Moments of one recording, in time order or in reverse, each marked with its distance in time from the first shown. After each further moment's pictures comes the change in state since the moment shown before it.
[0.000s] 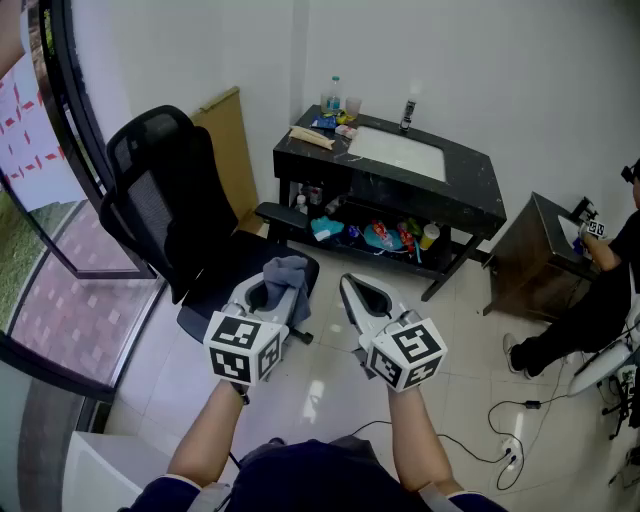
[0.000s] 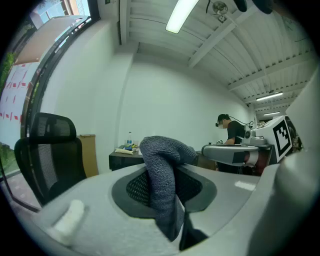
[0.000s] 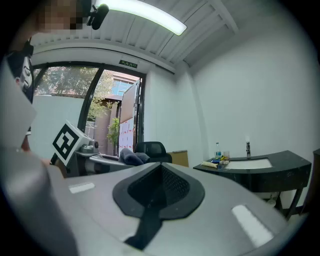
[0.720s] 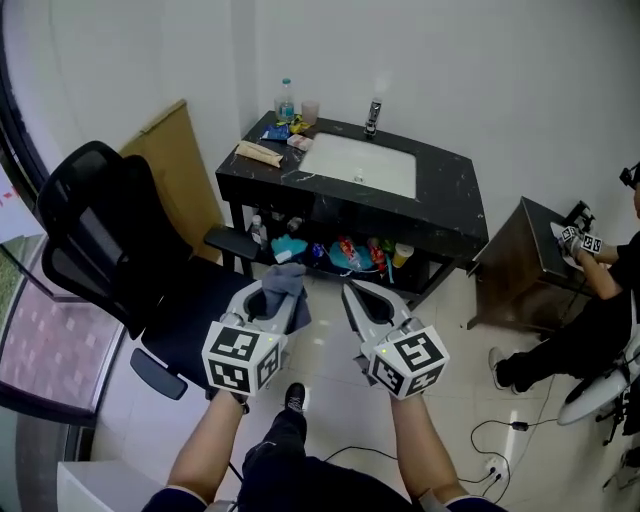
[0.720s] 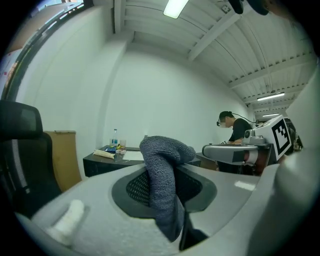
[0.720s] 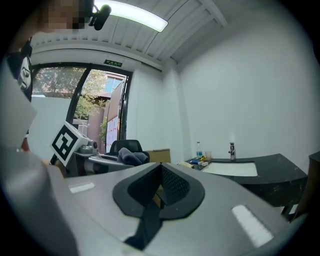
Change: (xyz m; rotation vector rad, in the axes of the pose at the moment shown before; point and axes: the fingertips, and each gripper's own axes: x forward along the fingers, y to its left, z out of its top) left arm 0.205 -0.048 0.020 -0.009 0.010 -0.031; right arm 0.011 -0.213 -0.002 0.019 0.025 -0.040
